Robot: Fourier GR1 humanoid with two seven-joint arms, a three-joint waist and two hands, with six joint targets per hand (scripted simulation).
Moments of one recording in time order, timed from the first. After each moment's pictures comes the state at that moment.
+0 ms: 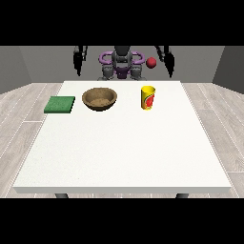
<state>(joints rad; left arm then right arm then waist) -0.01 0.11 0.03 -1.56 -0.02 0.01 0.01 -0.03 -0.13 0.00 -1.58 0.00 0.02 -0.01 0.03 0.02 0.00</state>
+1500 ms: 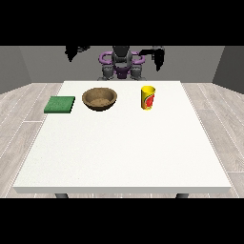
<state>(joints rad) -0.24 0.04 0.06 -1.67 0.01 0.12 0.05 -0.08 -0.08 -0.06 -1.88 -0.15 0.00 0.16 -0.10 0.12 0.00</state>
